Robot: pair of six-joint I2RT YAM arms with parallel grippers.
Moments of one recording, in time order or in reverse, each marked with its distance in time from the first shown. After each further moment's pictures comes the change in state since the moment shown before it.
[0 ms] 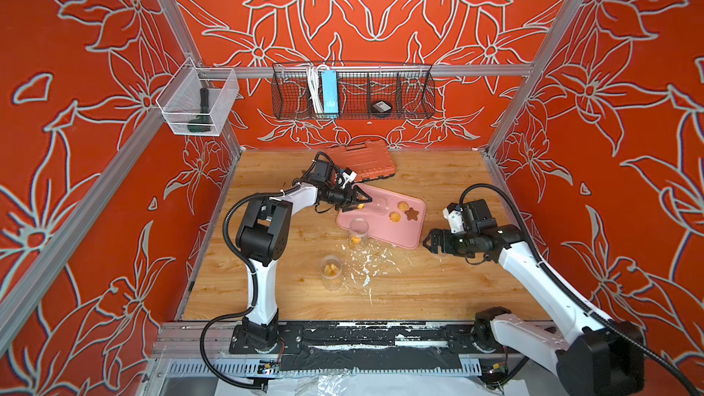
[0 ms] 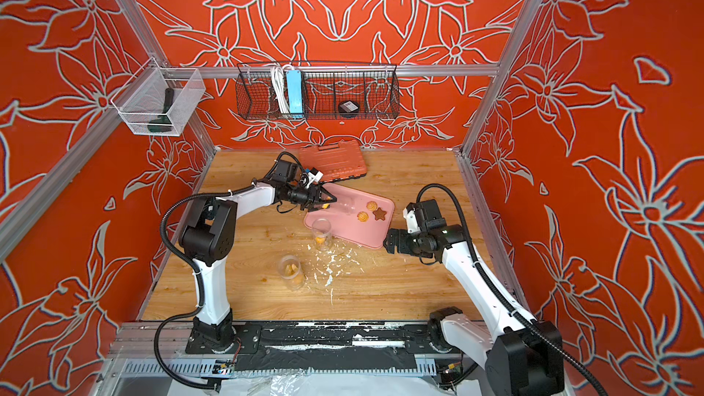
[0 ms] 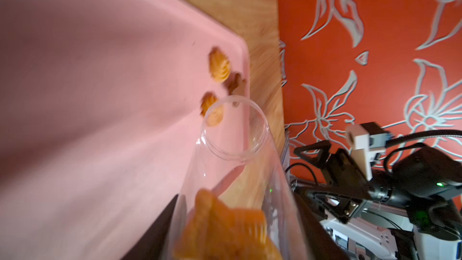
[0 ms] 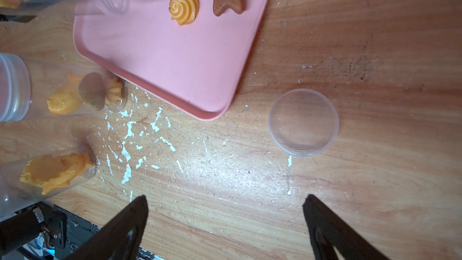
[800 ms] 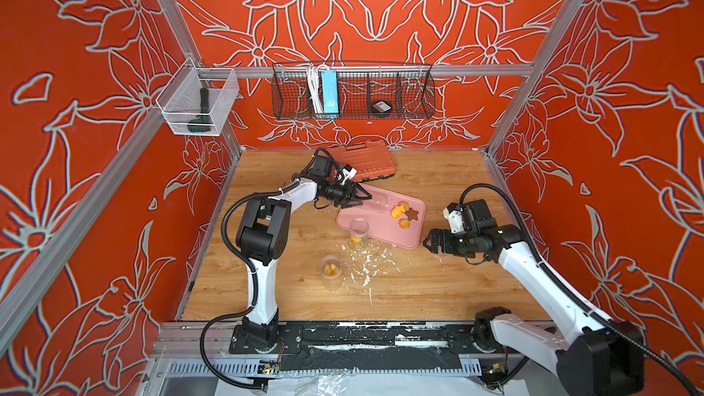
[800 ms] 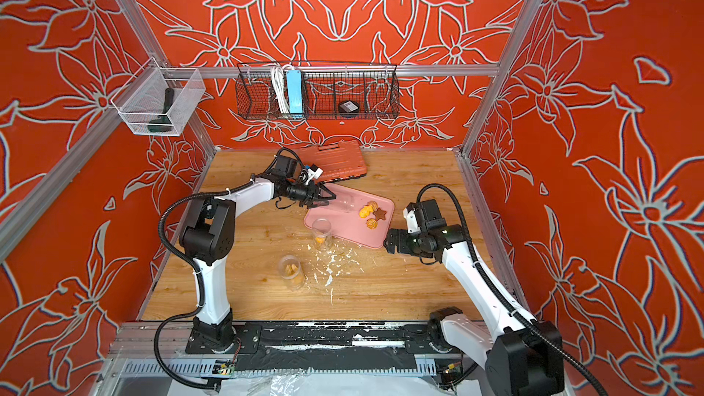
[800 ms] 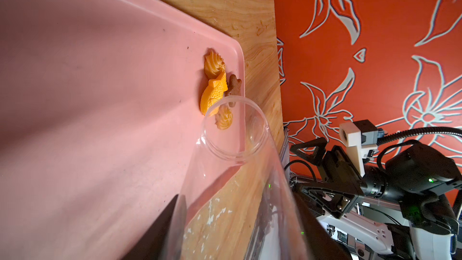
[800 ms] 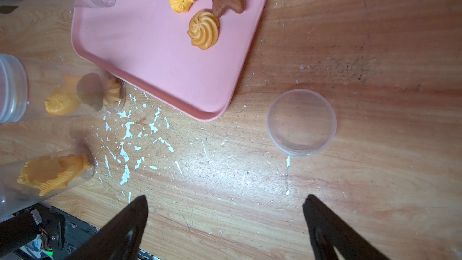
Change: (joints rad) left arm 0.016 -0.009 0.044 -0.053 0.046 0.034; right arm 0.000 0.000 0.000 0.000 0.003 0.000
